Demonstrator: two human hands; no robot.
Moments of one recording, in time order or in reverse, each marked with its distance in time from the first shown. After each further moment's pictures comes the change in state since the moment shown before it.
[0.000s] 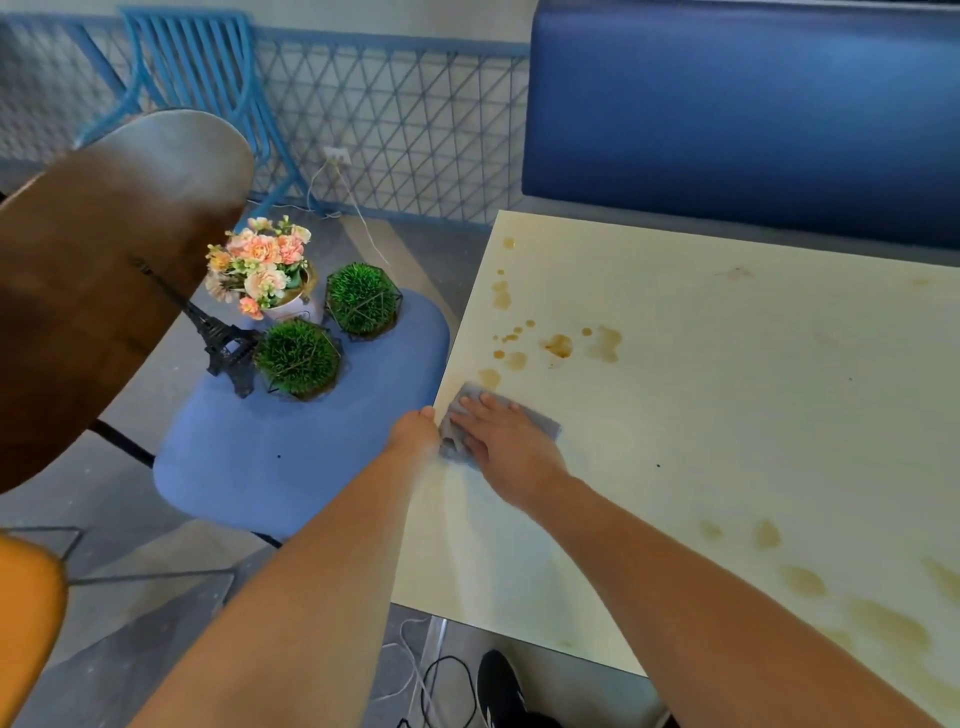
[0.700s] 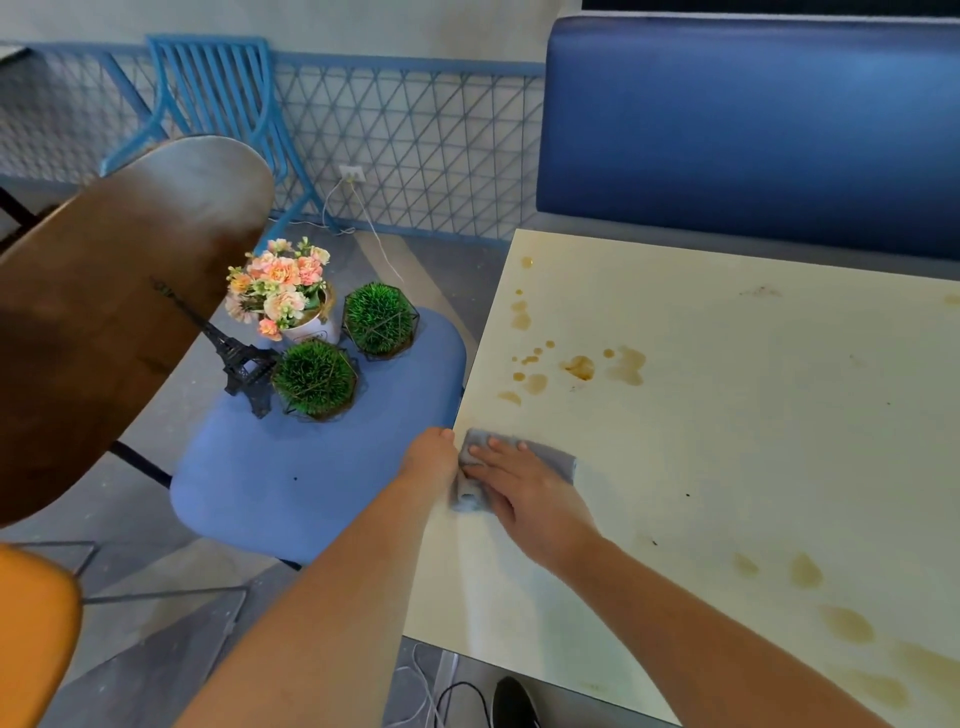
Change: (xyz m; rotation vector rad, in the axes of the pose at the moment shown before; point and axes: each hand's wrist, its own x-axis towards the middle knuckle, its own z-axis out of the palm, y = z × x) left_hand 0.015 -0.004 -0.001 0.015 -0.021 0.072; right_hand -0.023 0.001 0.021 0.125 0.163 -0.087
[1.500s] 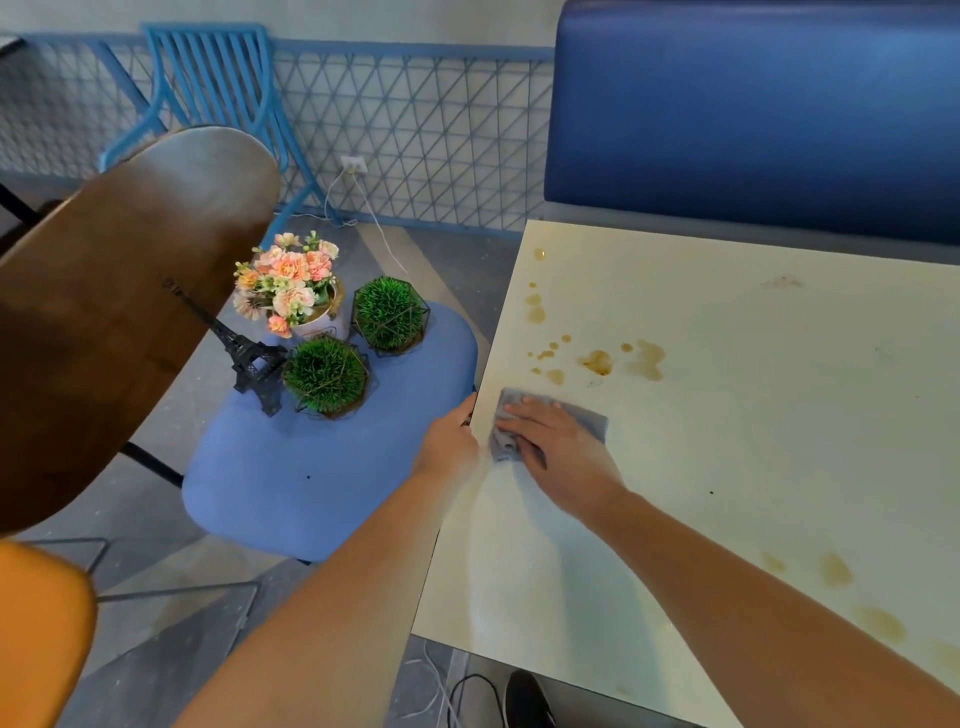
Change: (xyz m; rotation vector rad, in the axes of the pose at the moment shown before) left_hand -0.011 0.002 -0.006 -0.200 0.026 0.362; right_hand 0.034 0.029 -0.009 -0.010 0.098 0.085
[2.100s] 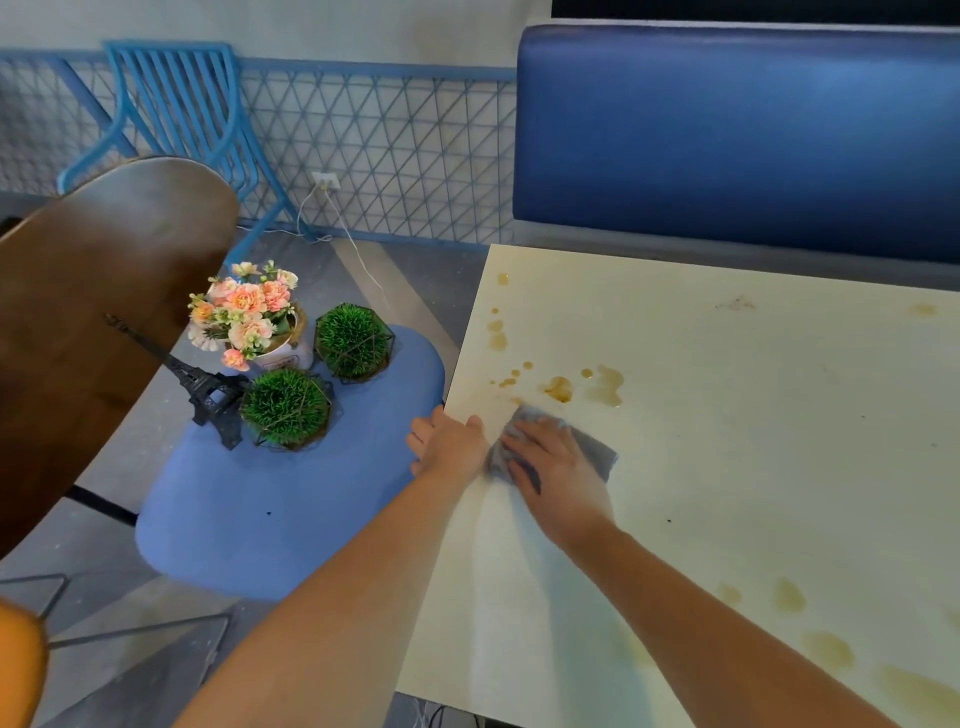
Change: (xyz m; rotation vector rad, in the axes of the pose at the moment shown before) left_hand 0.032 0.049 0.036 0.281 0.049 -0.421; right_hand -0.015 0.015 -0.023 -0.003 0.082 0.187
